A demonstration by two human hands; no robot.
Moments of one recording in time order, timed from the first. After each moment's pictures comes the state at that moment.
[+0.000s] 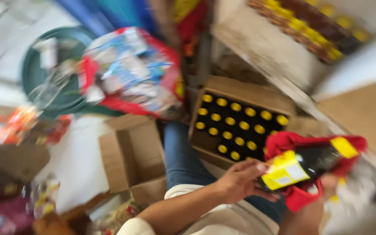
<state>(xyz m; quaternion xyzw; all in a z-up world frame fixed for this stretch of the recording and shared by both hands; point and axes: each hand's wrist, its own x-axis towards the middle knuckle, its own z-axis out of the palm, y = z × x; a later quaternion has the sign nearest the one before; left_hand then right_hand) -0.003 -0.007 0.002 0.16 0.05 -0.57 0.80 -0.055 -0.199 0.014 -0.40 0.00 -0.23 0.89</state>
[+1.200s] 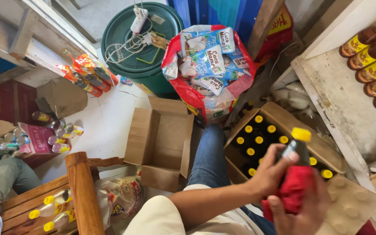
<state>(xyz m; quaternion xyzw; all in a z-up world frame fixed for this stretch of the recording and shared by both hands) 0.055 -0.013 0.028 0.45 0.08 -0.22 0.86 -0.014 -0.092 0.080 -0.88 -0.04 -0.25 0.39</state>
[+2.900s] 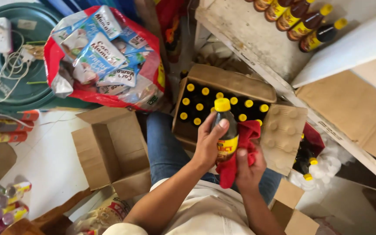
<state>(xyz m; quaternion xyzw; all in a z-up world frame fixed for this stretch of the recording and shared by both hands) 0.064 -0.008 0.030 0.36 0.04 -0.26 0.89 -0.057 -0.110 -0.013 -0.78 0.14 -0.26 0.55</state>
